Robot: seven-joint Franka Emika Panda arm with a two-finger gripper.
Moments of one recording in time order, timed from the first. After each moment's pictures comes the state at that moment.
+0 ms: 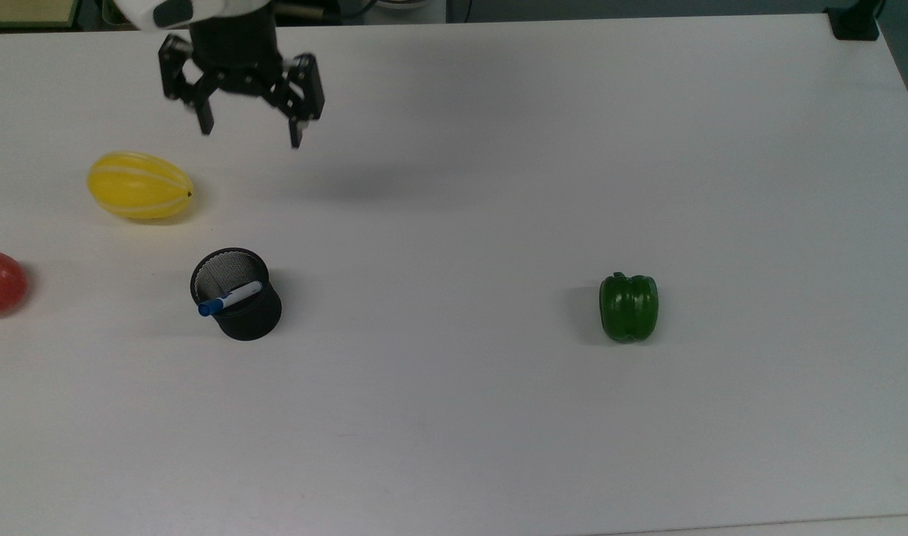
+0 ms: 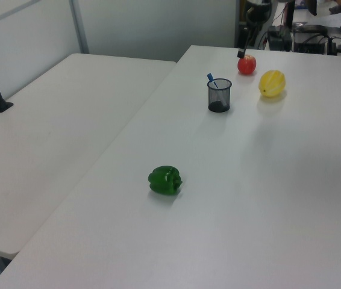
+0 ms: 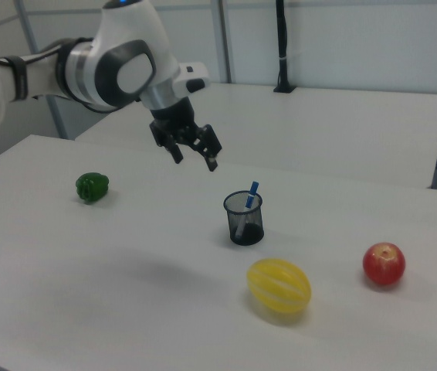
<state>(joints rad) -0.03 0.20 -0.07 -1.61 -0.05 2.03 -0.03</state>
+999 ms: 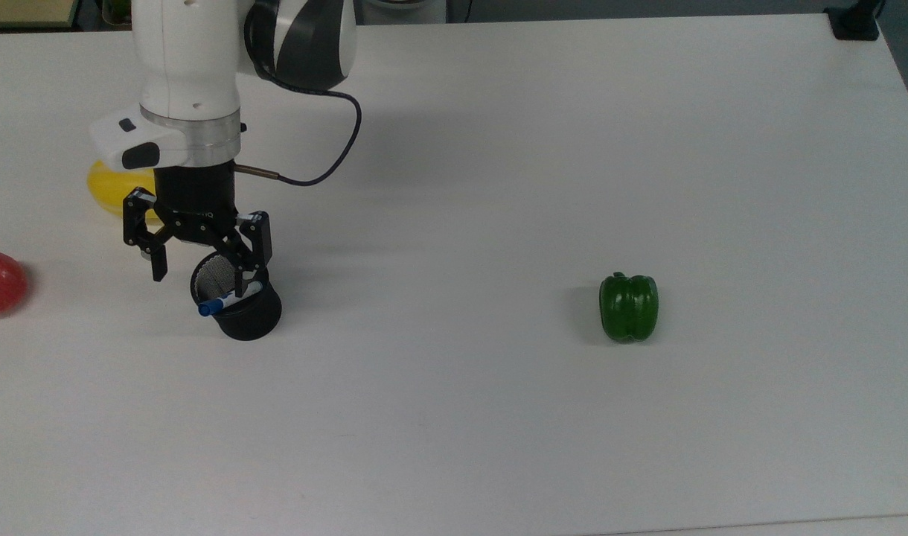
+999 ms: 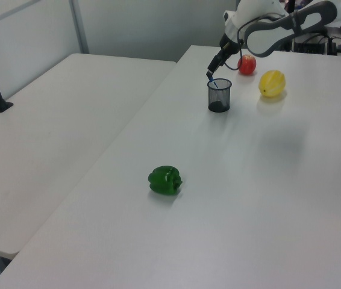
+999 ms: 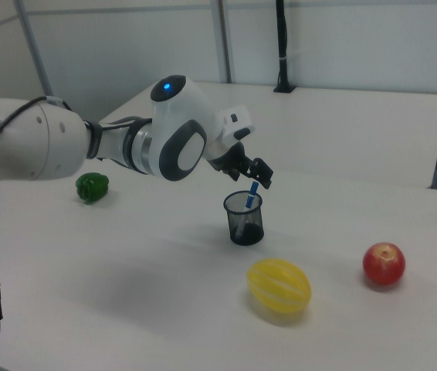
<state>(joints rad) -0.09 0.49 -0.07 -1.60 -0.05 2.65 -0.03</state>
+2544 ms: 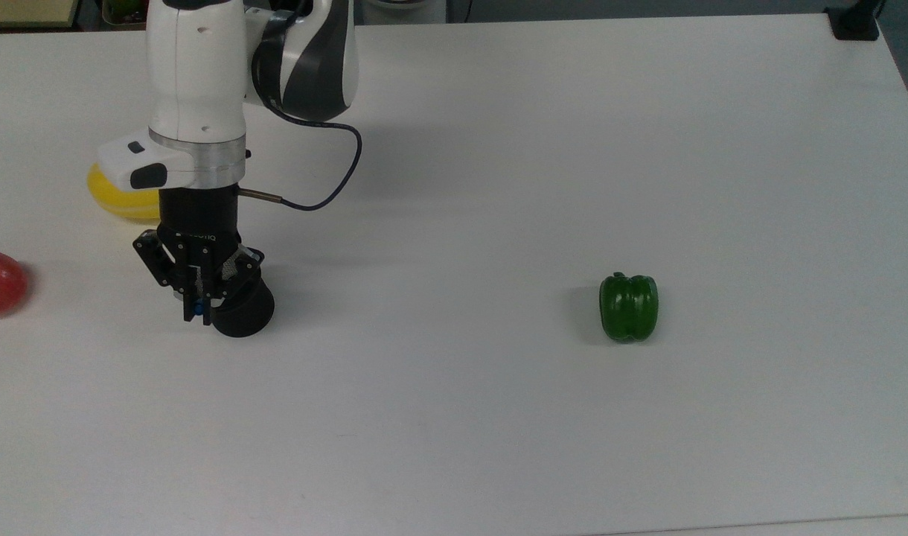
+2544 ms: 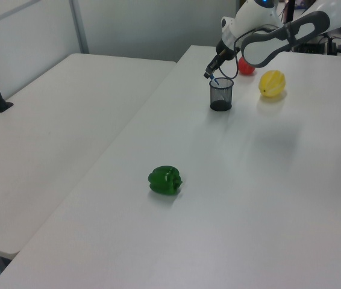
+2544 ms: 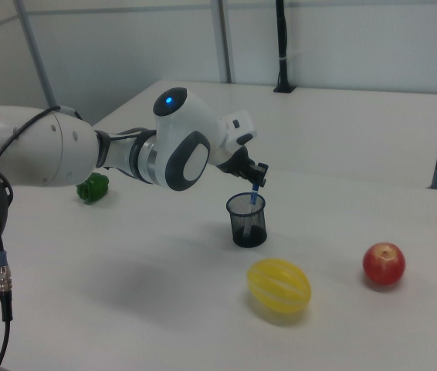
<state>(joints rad) -0.09 0.54 -0.07 -1.59 -0.05 2.76 -0.03</state>
